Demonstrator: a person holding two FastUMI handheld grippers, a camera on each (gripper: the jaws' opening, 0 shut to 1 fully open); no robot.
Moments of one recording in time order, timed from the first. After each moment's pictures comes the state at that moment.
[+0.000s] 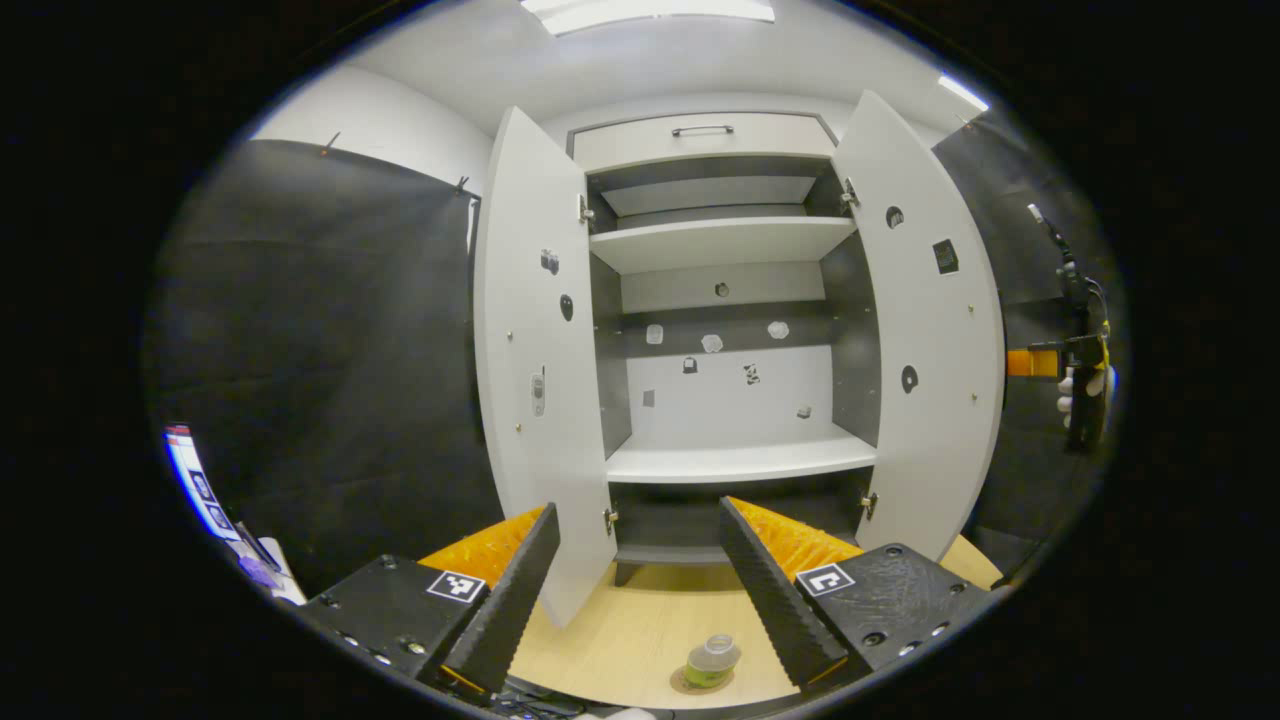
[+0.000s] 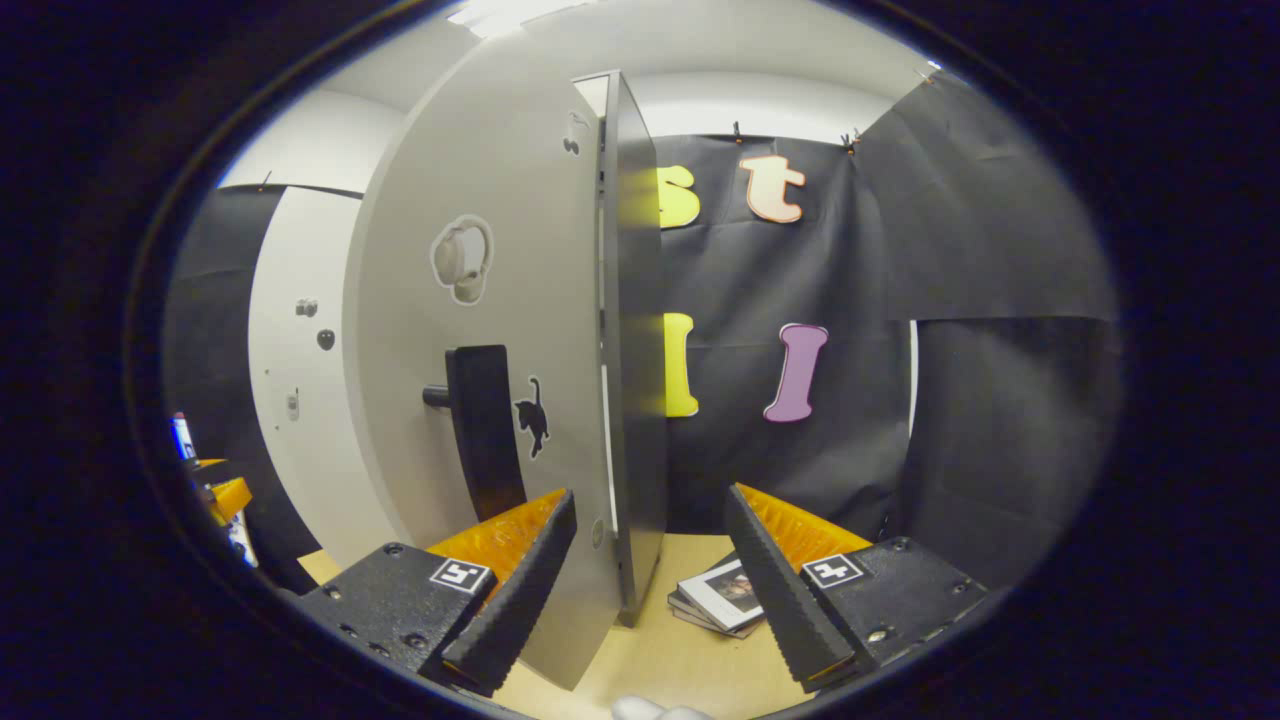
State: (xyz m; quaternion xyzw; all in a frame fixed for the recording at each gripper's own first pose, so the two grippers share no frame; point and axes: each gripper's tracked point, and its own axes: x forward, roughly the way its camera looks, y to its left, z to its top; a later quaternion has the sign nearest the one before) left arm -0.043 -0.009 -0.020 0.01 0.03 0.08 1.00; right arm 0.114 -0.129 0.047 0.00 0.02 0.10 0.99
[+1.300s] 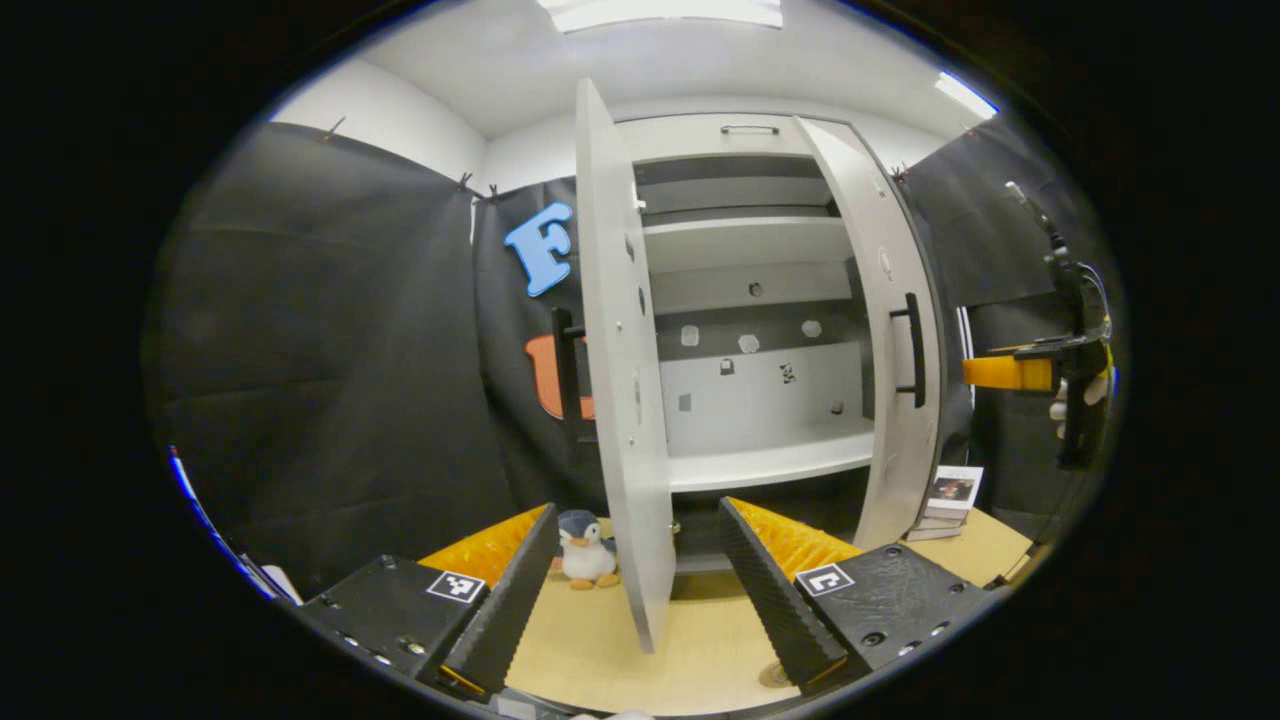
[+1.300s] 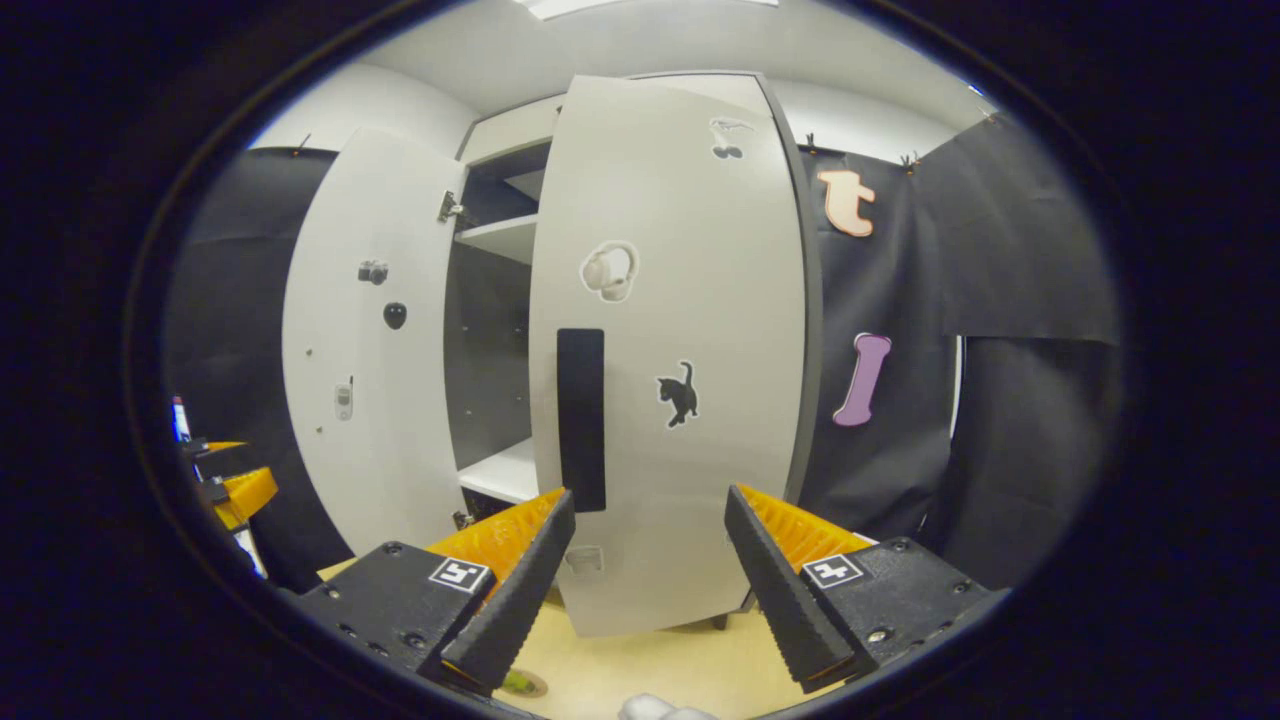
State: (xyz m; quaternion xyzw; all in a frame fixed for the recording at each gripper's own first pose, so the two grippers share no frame) left arm -0.028 0.122 -0.024 0.03 0.02 0.07 1.00; right arm 0.083 0.055 0.025 -0.02 0.03 0.12 0.99
